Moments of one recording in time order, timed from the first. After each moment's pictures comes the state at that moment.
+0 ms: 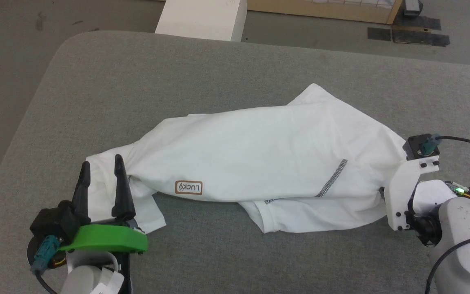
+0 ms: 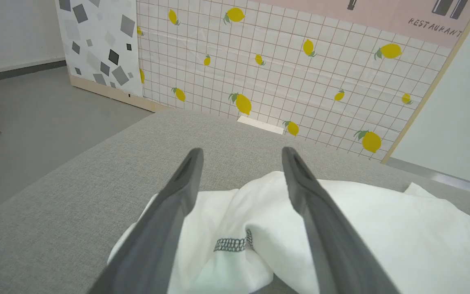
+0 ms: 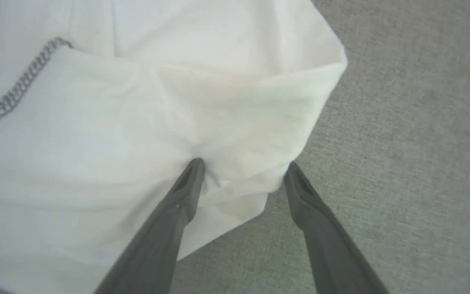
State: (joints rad) left arm -0.07 0.10 -0.03 0.03 -0.34 0.04 -0.26; right arm -0.37 -0.14 -0.03 0.38 0.01 0.13 0.78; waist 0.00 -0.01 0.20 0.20
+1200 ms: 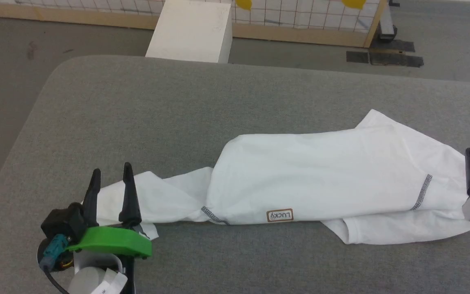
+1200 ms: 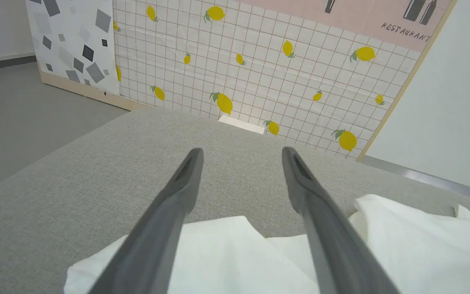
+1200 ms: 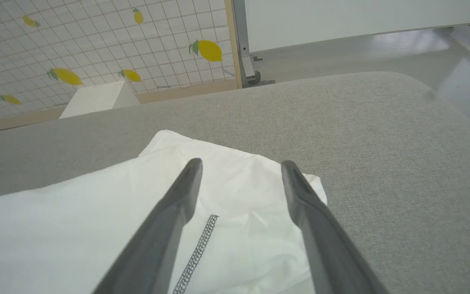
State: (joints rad) left arm -0.10 0.06 0.01 0.13 -0.31 -0.03 -0.26; right arm -0.26 -0.13 -0.43 0.16 0.16 0.13 0.39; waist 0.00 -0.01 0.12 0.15
